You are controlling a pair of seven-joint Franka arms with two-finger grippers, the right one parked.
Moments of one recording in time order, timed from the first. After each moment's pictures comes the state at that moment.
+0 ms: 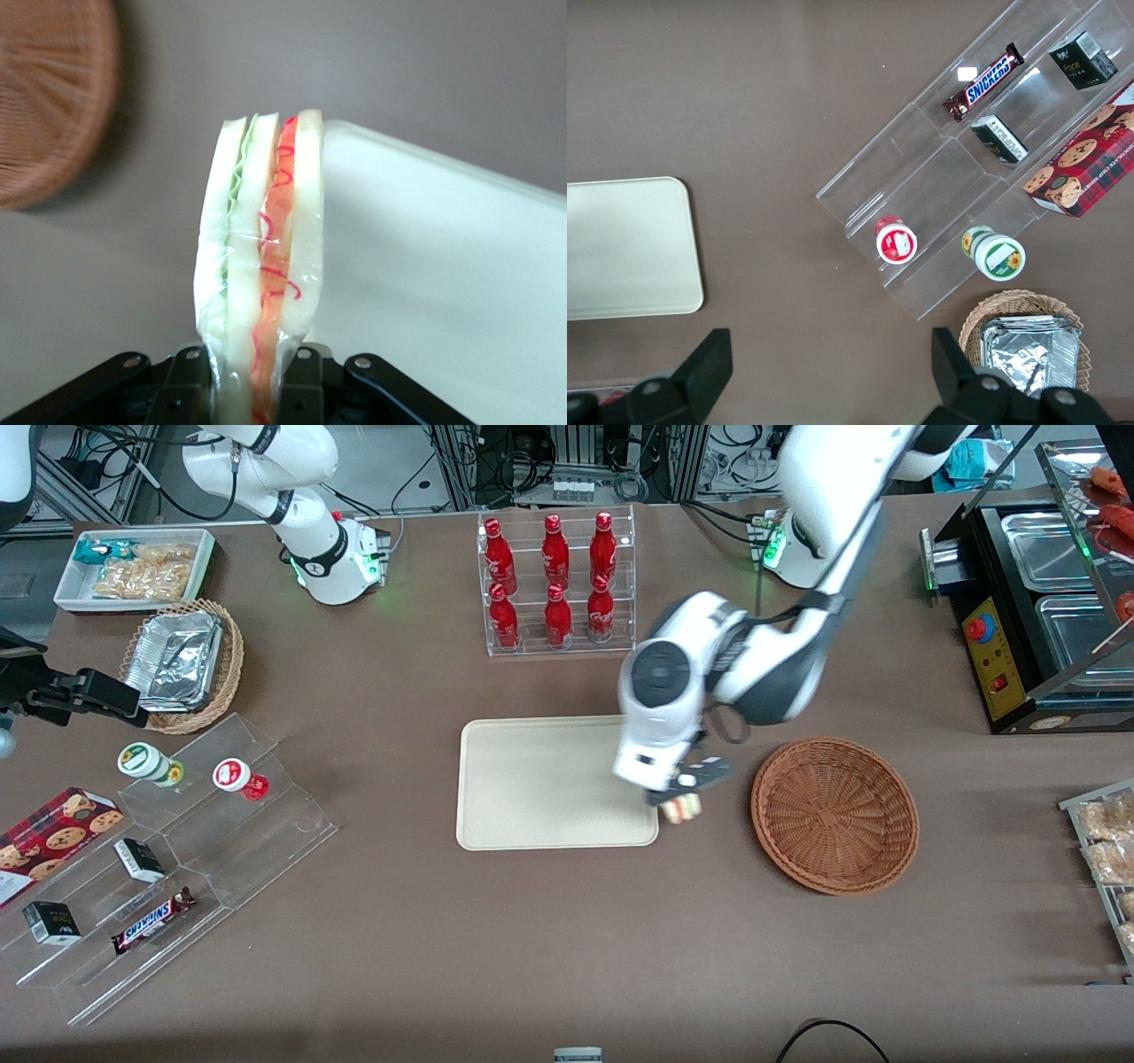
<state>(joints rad) -0.53 0.58 -0.20 -1.45 0.14 1.87 -1.08</state>
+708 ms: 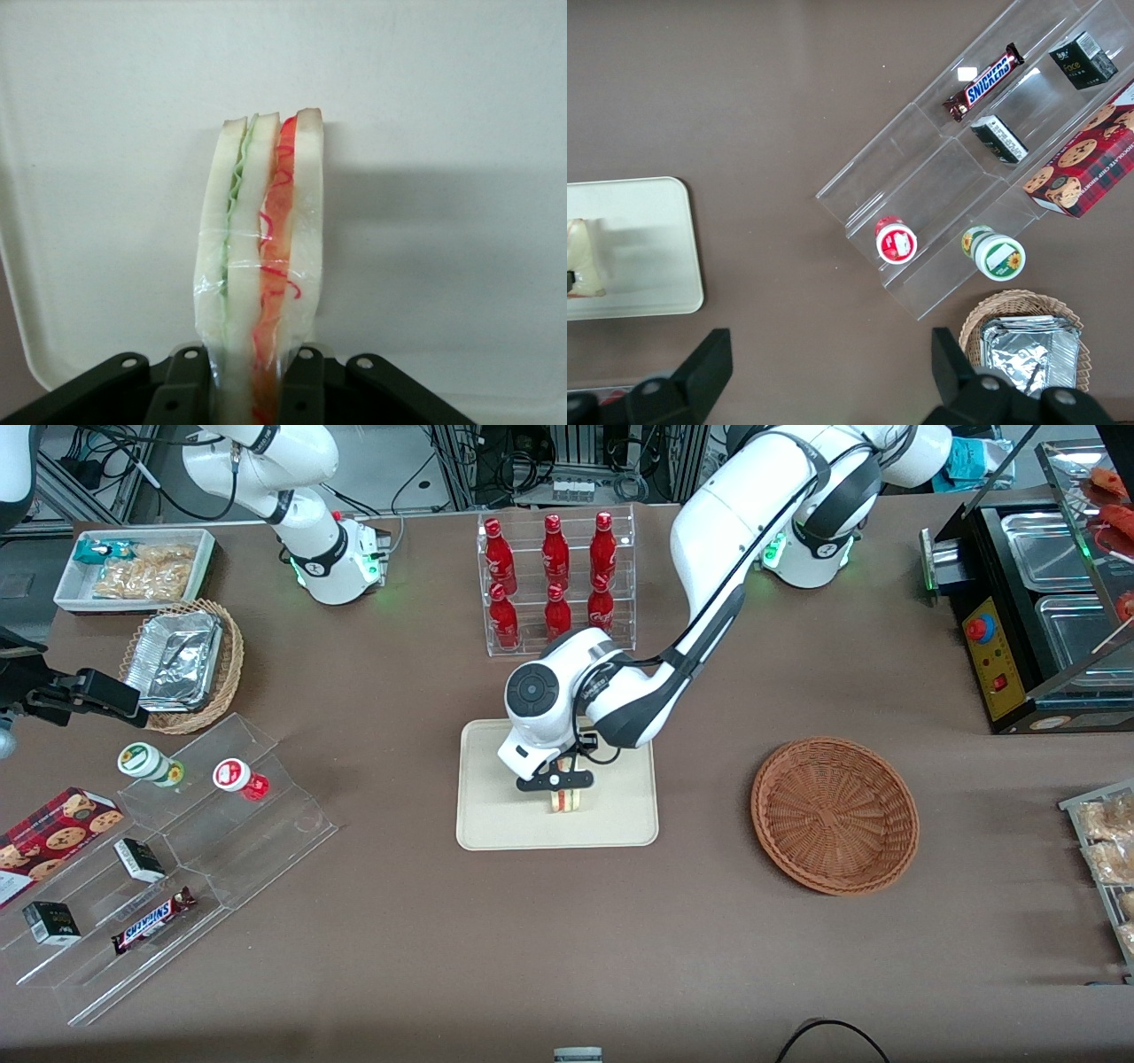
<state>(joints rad) -0.68 0.89 -0.24 -1.21 0.14 1.96 -0.93</state>
